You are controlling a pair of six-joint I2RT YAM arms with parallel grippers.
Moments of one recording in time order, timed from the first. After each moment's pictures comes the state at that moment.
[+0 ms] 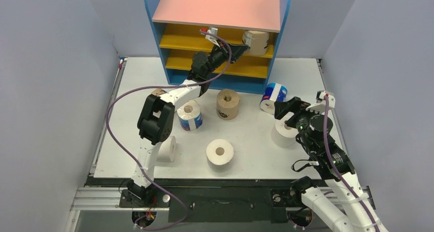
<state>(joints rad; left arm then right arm) -0.54 2.23 1.80 0.89 0.38 -0.86 0.41 0.60 0.81 -0.40 0.28 0.54</state>
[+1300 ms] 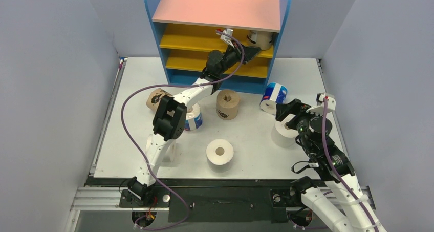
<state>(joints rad) -0.60 2.47 2.14 0.74 0.36 -0.85 0.41 0.58 0.78 -0.42 0.31 0.52</state>
